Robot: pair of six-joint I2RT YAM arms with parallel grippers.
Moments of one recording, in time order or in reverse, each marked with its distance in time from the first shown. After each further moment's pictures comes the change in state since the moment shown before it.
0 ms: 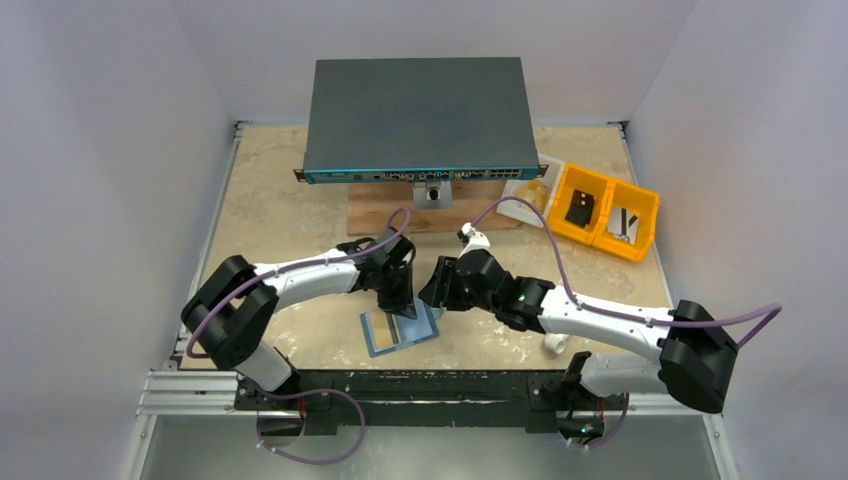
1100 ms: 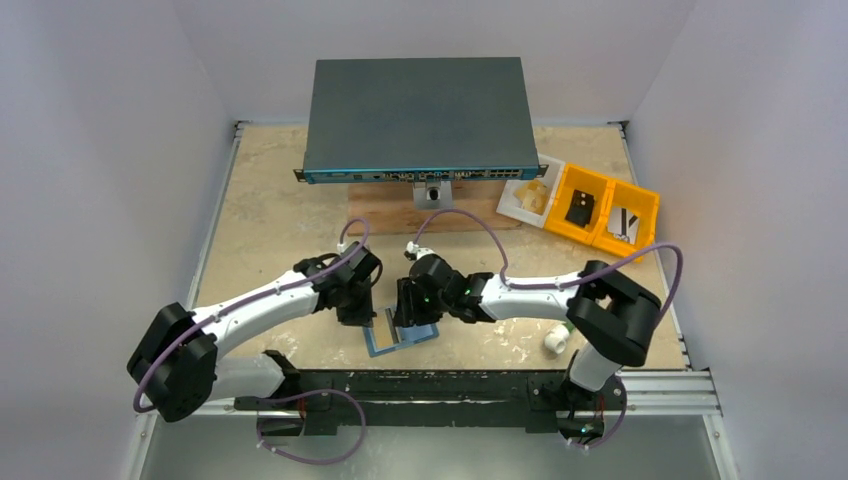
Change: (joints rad) left arm 0.043 -0.295 -0.148 -0.242 -0.240 -0.036; right arm 0.062 0.381 0.153 0.052 -0.178 -0.122
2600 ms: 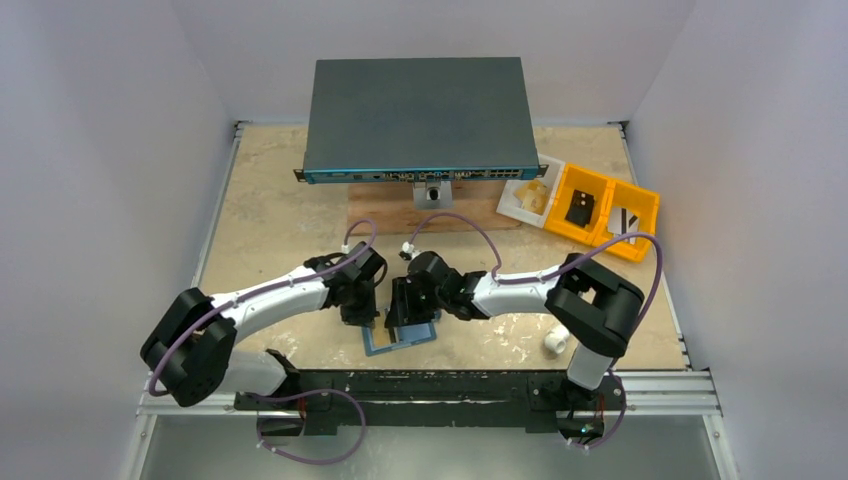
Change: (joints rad) left arm 0.006 0.076 -0.011 0.055 -0.008 0.002; right arm -0.032 0.118 0.000 0.145 -0.158 0.041
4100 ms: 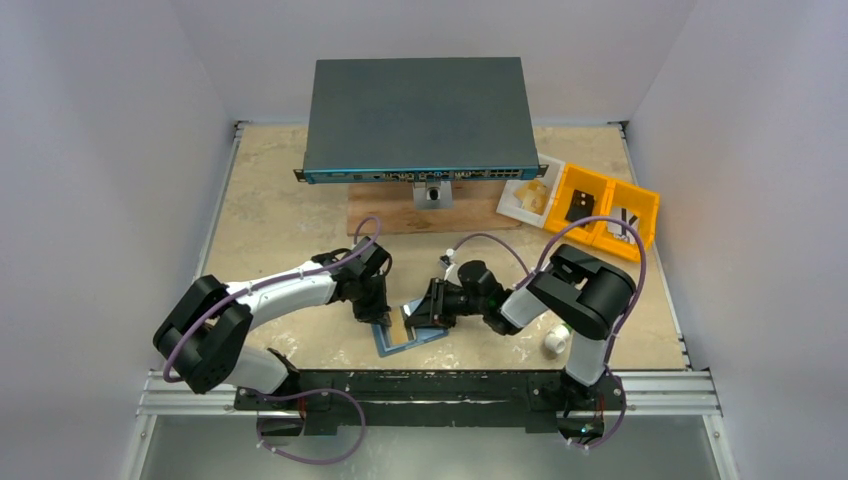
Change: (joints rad) left arm 0.012 0.104 0.012 0.135 0.149 -0.027; right arm -0.185 0.079 -0.369 0.693 -0.285 0.286
